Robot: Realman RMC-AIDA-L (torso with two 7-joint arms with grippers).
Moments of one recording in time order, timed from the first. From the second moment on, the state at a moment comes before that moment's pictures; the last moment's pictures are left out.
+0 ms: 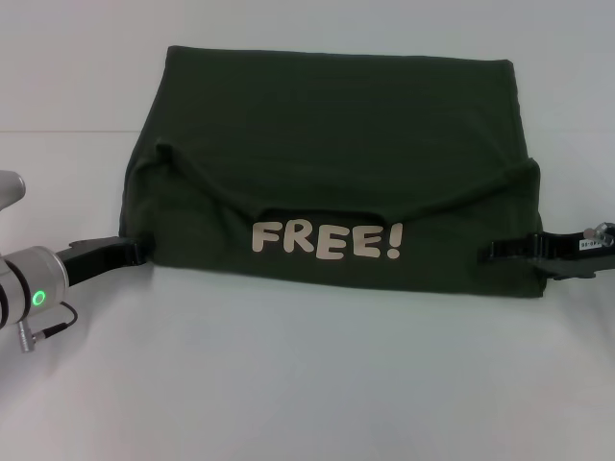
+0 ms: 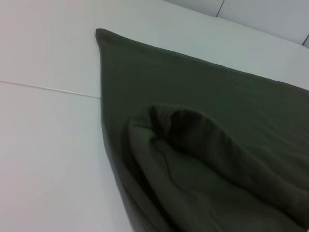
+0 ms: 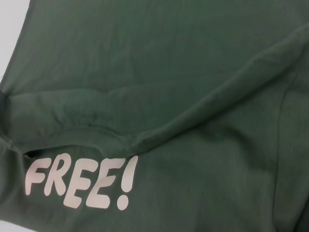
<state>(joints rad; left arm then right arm) -0.57 -2.06 0.91 0.40 1.68 0.69 -1.64 0.70 2.00 -0.71 -0.63 -2.45 -1.18 2.51</state>
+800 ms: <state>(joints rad) -0.57 -2.06 0.91 0.40 1.68 0.69 -1.64 0.71 2.02 -0.74 -0.62 -2.46 -1.14 2.49</state>
